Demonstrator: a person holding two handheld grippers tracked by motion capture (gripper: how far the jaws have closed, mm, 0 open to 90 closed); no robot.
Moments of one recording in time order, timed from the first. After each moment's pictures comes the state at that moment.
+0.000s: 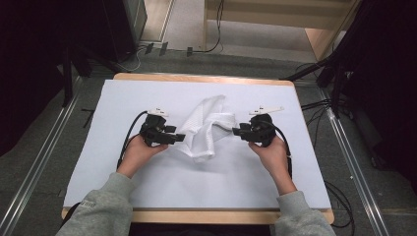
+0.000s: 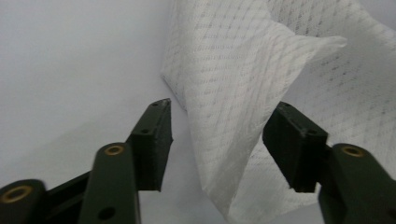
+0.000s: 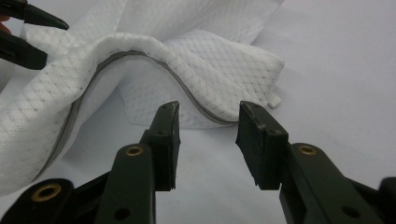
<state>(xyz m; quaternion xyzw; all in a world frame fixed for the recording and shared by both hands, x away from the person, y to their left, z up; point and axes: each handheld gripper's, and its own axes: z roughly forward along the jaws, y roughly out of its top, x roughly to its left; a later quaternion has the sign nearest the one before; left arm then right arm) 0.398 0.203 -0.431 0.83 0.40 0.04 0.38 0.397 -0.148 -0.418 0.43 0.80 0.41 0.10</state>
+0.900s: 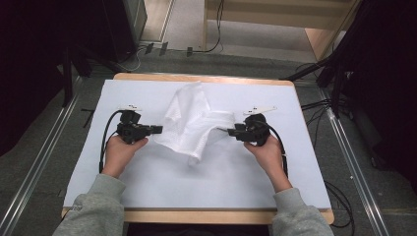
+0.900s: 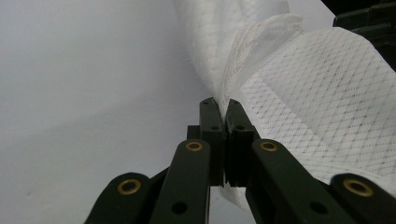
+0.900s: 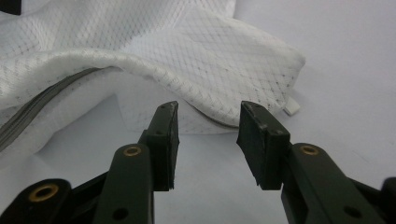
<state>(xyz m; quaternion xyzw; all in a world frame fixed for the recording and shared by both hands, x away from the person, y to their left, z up) 0.391 0.273 -0.422 0.77 0.48 0.02 0.43 0.405 -0.135 -0.428 0.41 0.81 0.41 0.09</state>
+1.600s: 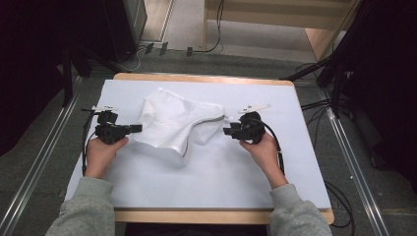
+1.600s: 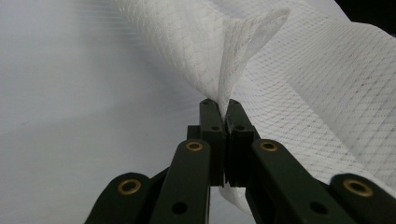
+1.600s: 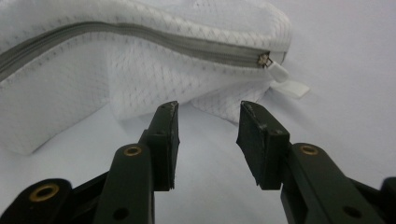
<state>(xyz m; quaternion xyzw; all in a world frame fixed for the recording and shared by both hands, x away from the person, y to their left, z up) 0.387 0.333 -0.428 0.72 0.54 0.03 0.43 0.413 -0.123 -0.430 0.40 0.82 0.41 0.08</state>
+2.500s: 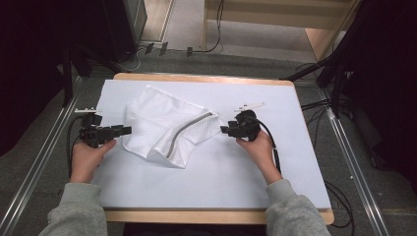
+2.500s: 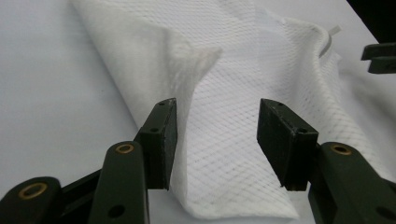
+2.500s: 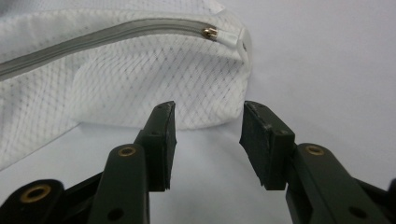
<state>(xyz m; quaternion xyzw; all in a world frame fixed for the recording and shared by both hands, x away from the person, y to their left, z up) 0.366 0.363 -0.418 0.70 0.57 0.05 0.43 0.431 -0.114 -0.444 0.41 0.82 0.39 0.08</state>
